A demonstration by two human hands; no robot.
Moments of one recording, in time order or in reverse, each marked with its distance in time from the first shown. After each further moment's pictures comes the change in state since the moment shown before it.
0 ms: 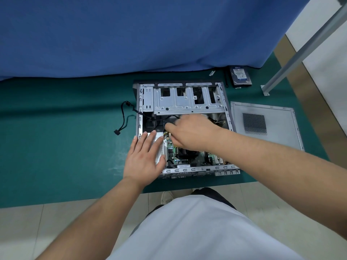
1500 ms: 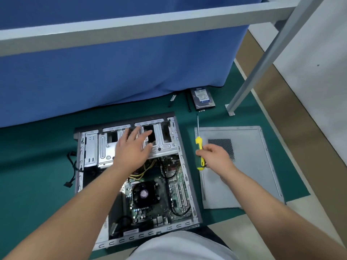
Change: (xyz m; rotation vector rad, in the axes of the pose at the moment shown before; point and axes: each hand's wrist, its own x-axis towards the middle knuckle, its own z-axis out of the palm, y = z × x) left_hand 0.241 0.099 -0.004 -0.162 -0.403 -0.189; right_hand -0.124 0.182 0.105 1.380 0.130 1.297
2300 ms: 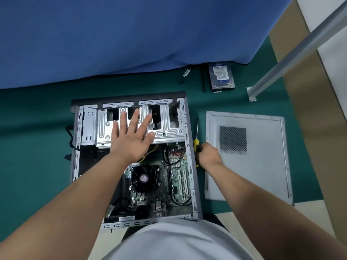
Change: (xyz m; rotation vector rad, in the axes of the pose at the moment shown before) left_hand 0.001 -0.028 0.037 0.135 -0.109 -0.115; right_hand 0.065 0.060 0.063 -0.534 -0.132 0.142
